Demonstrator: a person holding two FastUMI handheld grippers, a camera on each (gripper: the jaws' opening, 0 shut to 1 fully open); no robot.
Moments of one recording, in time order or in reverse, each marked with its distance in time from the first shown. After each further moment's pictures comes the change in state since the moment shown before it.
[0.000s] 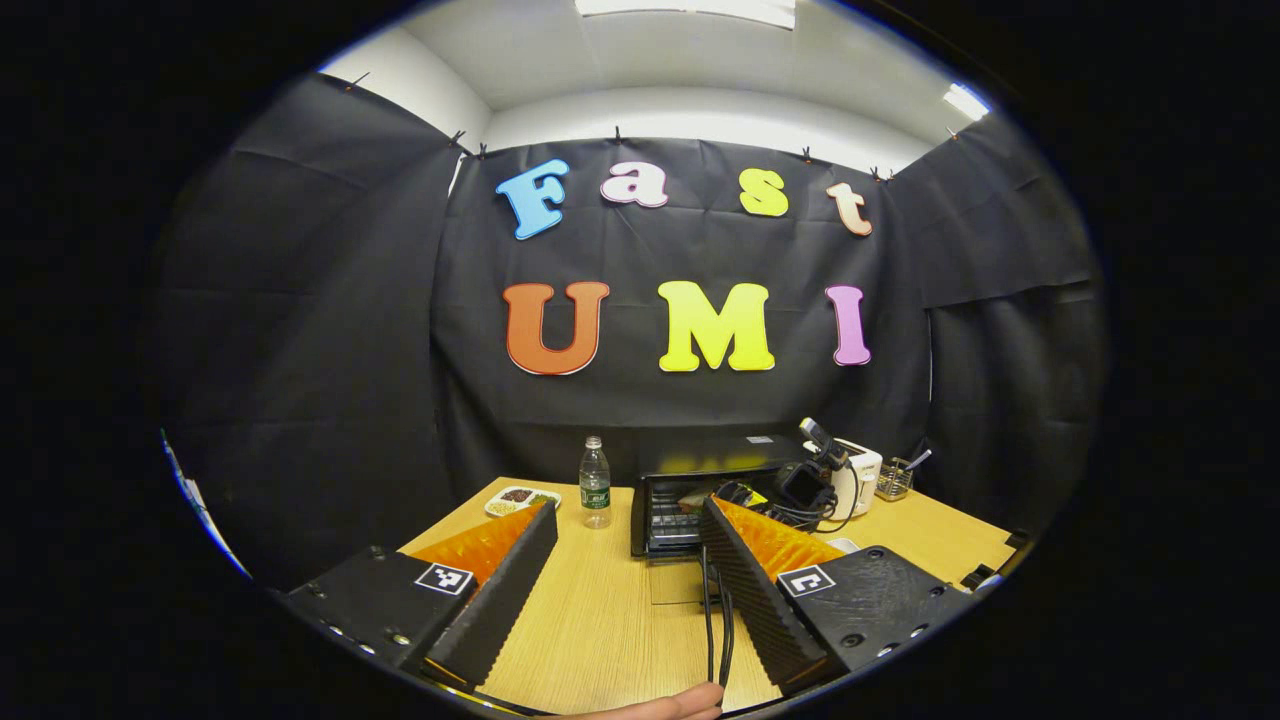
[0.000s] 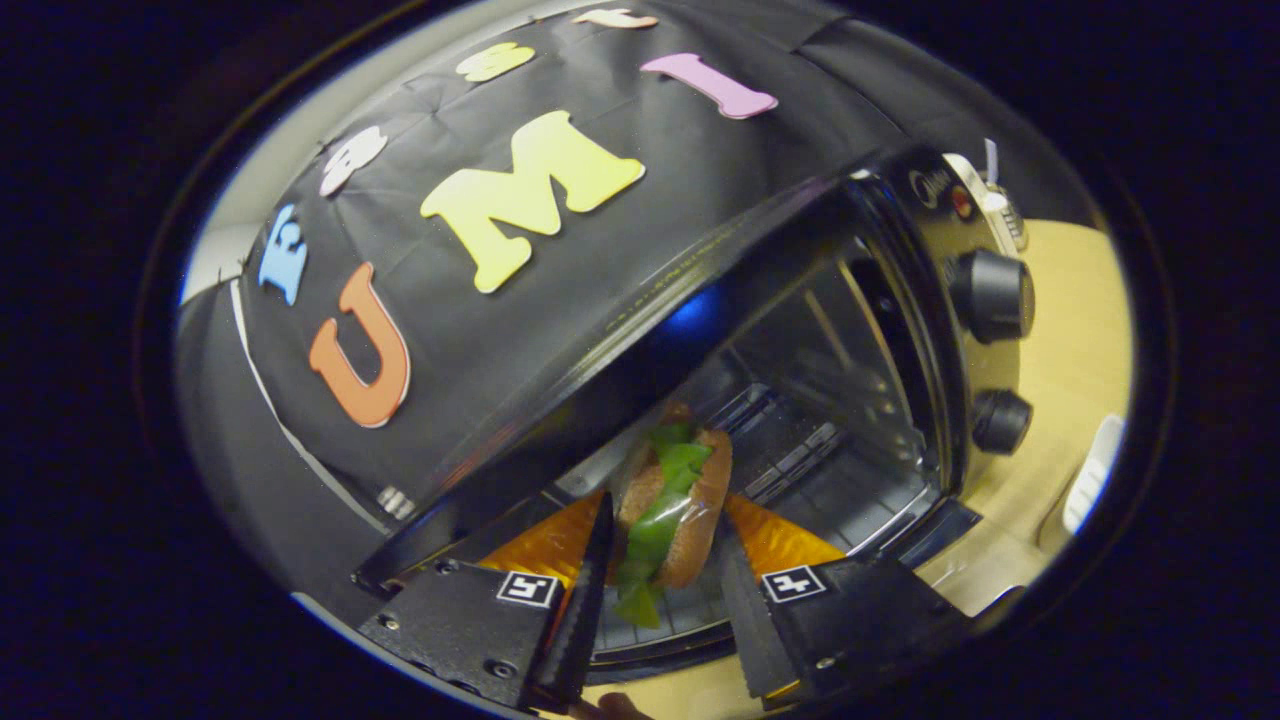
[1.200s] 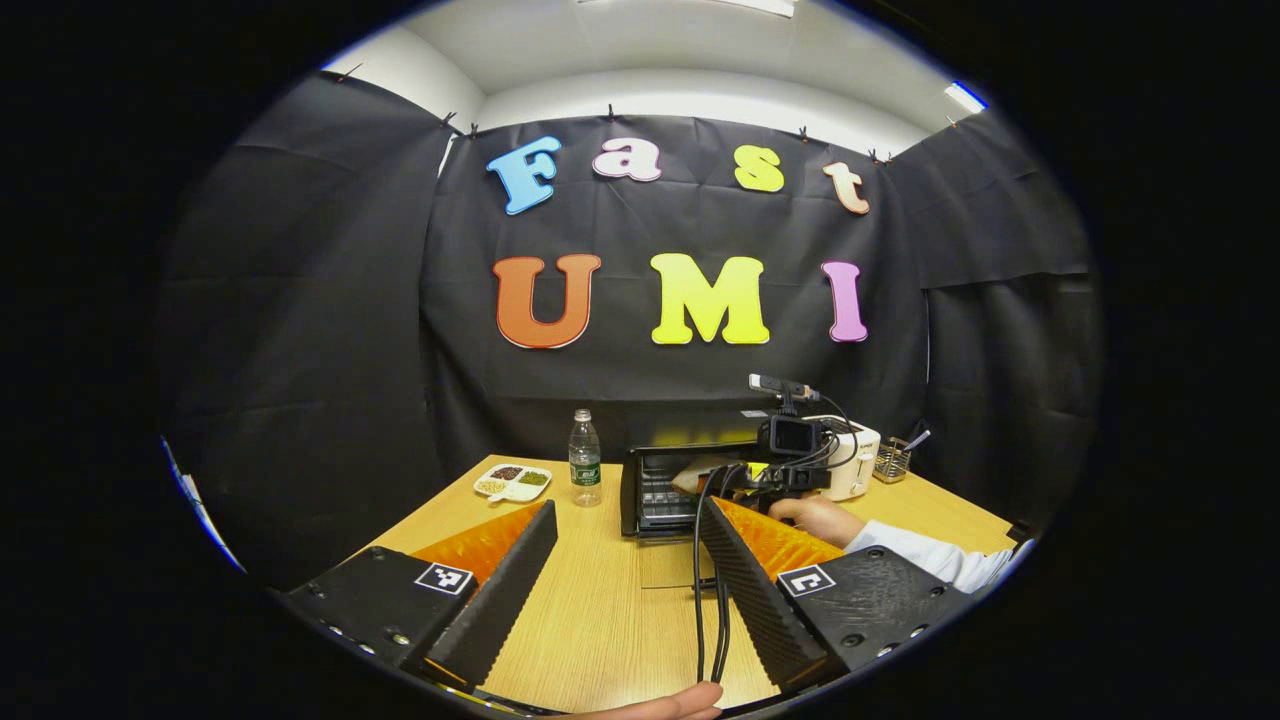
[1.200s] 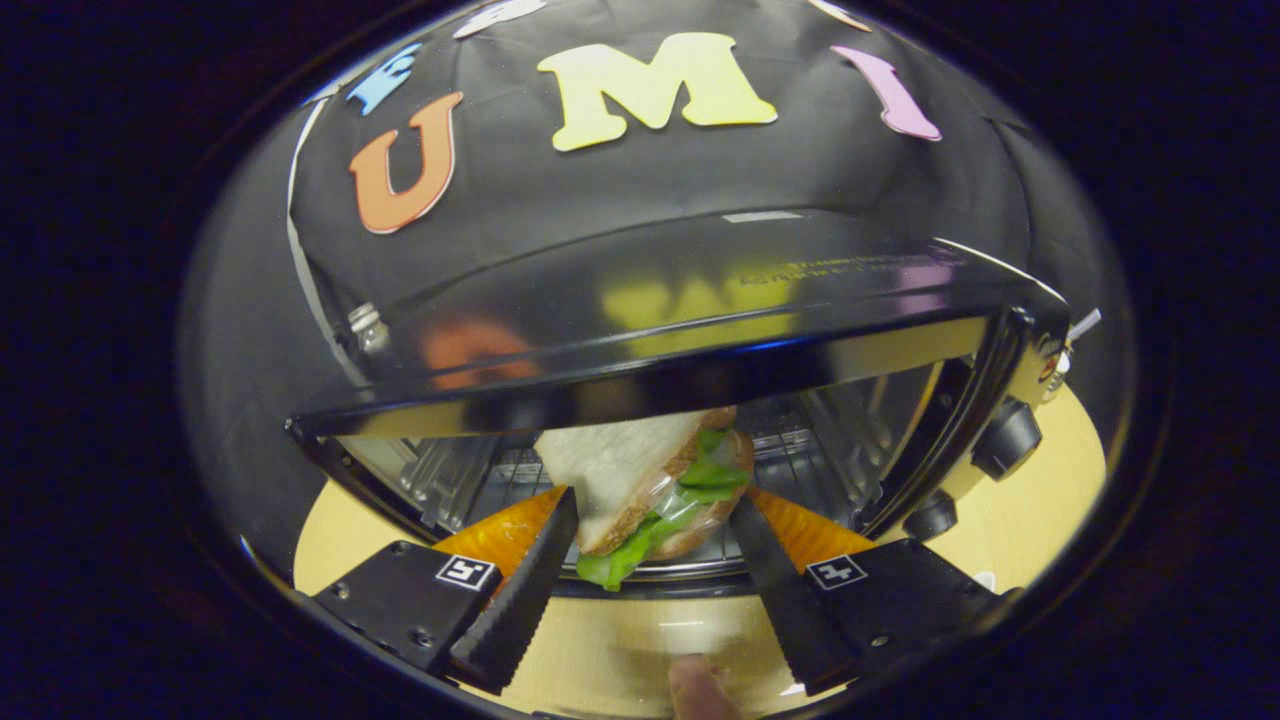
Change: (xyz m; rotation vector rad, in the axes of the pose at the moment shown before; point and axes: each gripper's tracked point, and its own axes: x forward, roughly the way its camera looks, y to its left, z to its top) left arm 0.012 -0.010 -0.031 -0.004 0.082 -0.011; right arm -0.032 -0.015 -0.025 -0.470 0.331 -0.056
